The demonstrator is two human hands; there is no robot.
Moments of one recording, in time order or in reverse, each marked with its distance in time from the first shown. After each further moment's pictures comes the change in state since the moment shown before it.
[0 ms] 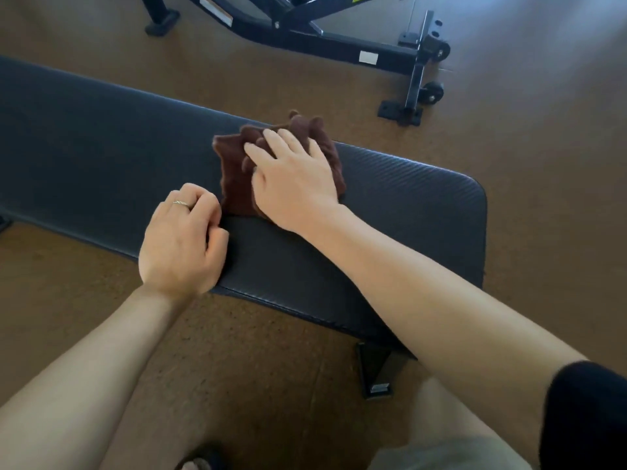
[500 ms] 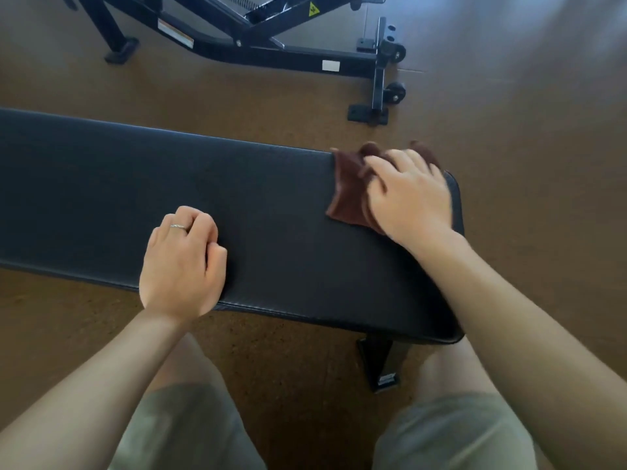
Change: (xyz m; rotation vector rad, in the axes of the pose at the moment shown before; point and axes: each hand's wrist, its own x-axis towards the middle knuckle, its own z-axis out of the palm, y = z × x) left_hand 0.003 0.000 -0.002 -0.064 -0.030 0.021; right_hand -0.091 0.113 -0.039 -0.071 0.125 0.453
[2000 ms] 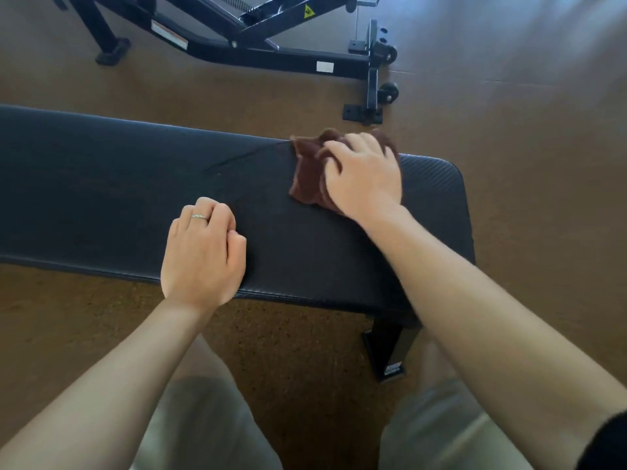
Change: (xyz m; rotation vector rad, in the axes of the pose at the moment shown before) left_hand 0.000 -0.004 -0.001 -0.002 0.005 0.056; right_hand 0.025 -0.068 0.030 0.031 0.063 -0.017
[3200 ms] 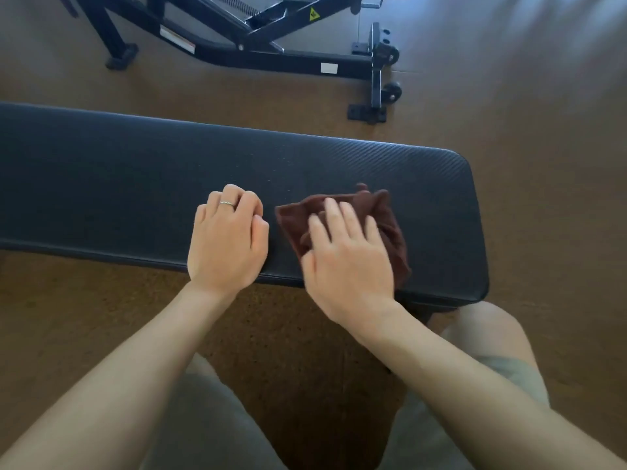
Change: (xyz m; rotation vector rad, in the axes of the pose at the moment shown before) left_hand -0.001 0.001 -0.001 -0.007 -0.038 0.028; right_hand -0.145 -0.069 -0.028 -0.134 -0.135 -0.102
